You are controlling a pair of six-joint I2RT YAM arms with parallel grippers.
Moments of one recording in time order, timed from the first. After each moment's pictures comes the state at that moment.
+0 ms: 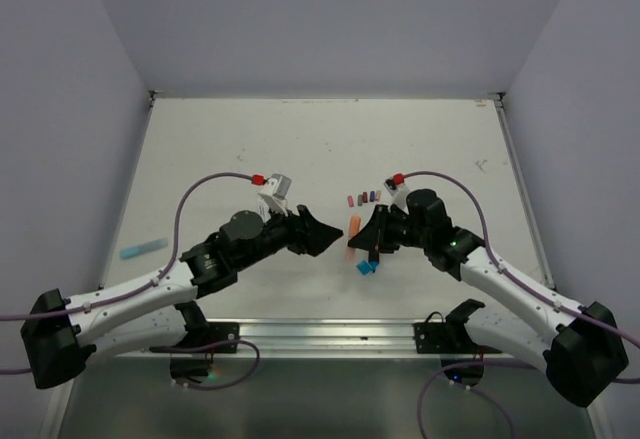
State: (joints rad) left arm -0.99 0.96 0.58 0.17 -0.06 -0.76; right arm 0.60 0.99 0.57 -0.16 -0.39 0.76
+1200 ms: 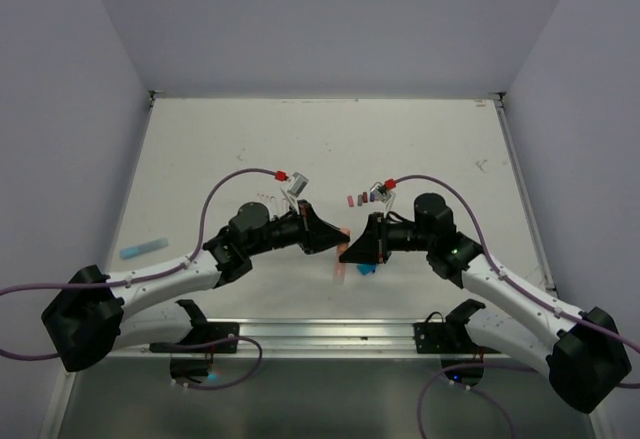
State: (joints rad) left arm -0.86 1.15 0.52 0.54 0.37 -0.81; right arm 0.60 0.95 0.50 0.10 -0.81 0.75
